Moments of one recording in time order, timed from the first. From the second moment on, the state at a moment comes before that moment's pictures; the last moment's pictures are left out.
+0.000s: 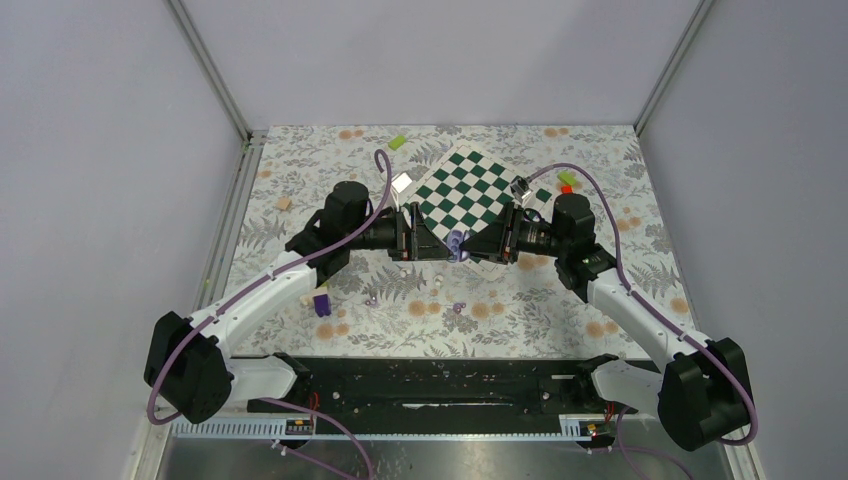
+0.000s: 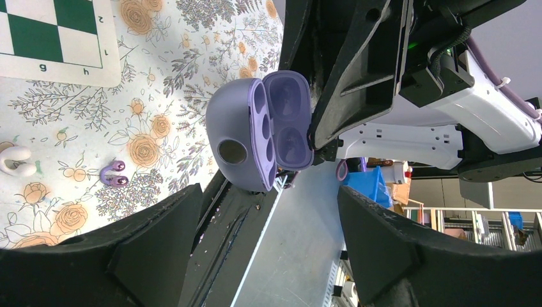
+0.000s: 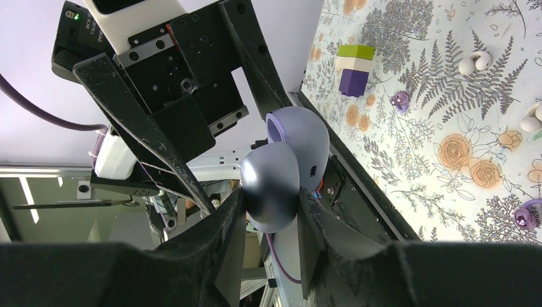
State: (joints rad) left arm -0.59 1.24 0.92 -0.06 0.76 -0.78; right arm 0.38 1.14 0.69 0.20 -0.88 1.10
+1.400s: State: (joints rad) left arm -0.59 1.25 0.91 -0.06 0.75 -0.79; right arm 0.43 1.14 0.69 0.24 -0.94 1.13
